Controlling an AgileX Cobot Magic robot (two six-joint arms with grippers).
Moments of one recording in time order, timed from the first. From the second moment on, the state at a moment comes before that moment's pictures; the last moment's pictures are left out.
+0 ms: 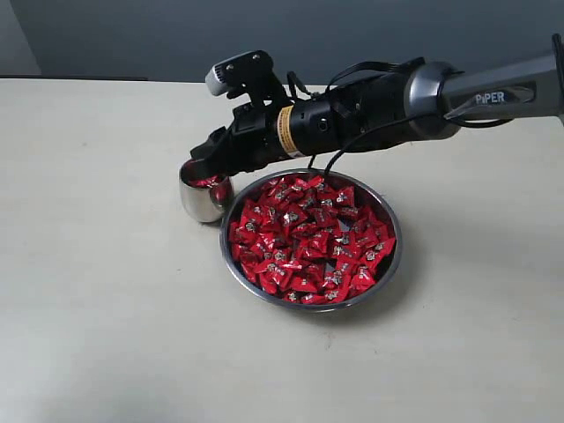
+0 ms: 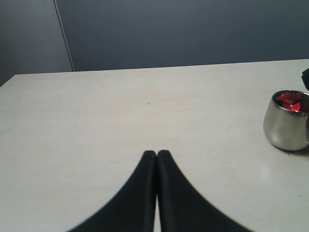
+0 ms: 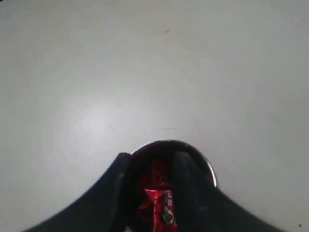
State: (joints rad) left arm 0.12 0.00 0.00 0.05 0.29 -0.02; right arm 0.71 2.11 -1.35 -1.44 -0.49 1.38
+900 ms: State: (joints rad) left arm 0.12 0.00 0.00 0.05 0.29 -0.02; right arm 0.55 1.71 -0.79 -1.00 -0.50 0.94
